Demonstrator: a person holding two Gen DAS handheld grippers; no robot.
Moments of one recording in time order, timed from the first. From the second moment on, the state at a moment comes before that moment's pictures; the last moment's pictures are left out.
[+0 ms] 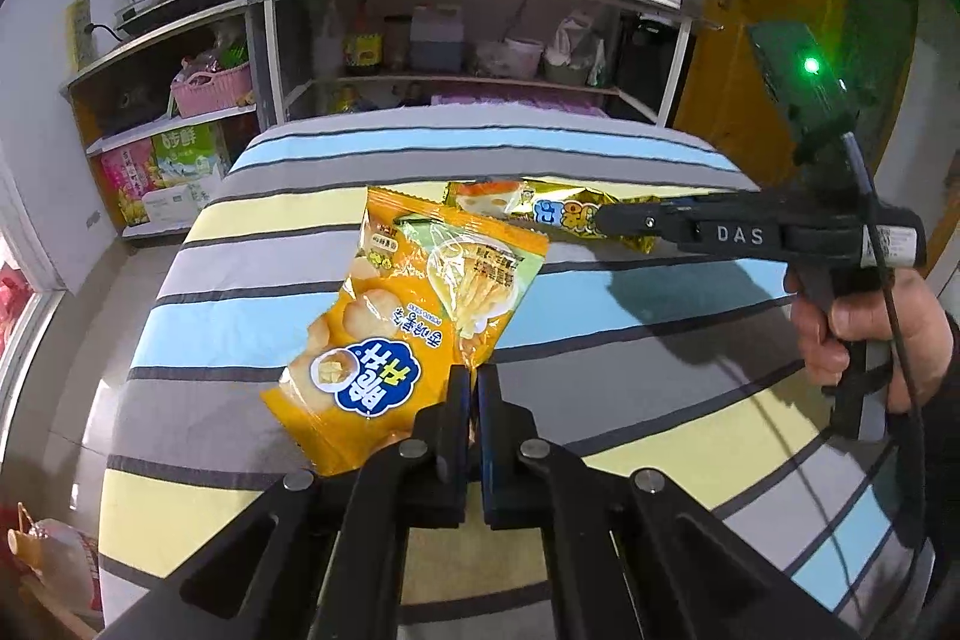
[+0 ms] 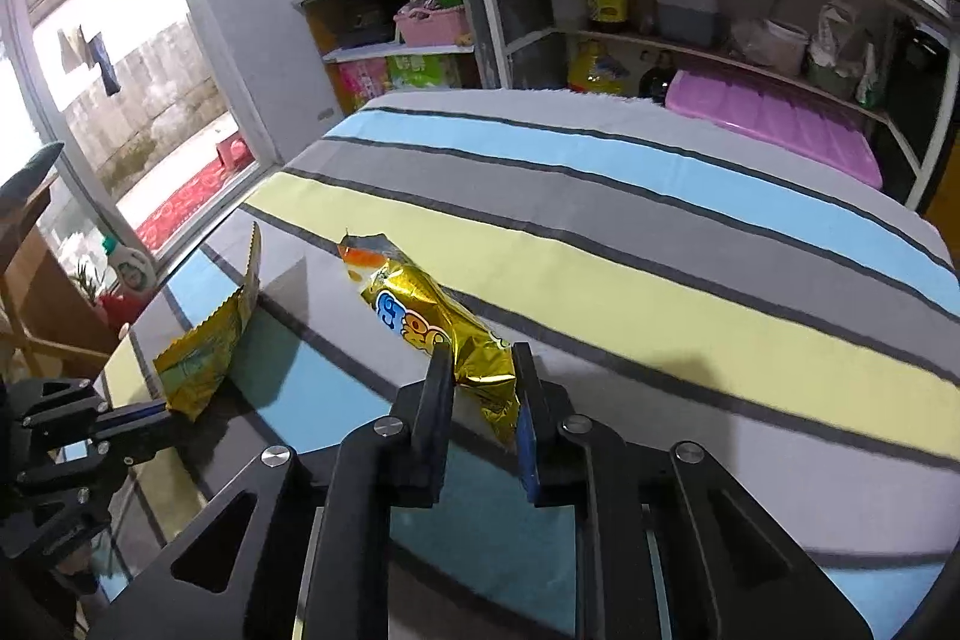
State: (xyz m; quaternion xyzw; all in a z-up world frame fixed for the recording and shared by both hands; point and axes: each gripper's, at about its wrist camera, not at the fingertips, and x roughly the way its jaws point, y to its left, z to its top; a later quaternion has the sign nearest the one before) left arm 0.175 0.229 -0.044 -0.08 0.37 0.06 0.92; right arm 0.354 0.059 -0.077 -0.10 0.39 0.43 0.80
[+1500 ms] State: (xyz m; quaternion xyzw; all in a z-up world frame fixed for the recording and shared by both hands) left arm 0.121 0.016 0.030 -0.08 0.30 -0.06 0.95; right arm 0.177 -0.192 -0.001 0.02 0.29 0.25 0.92
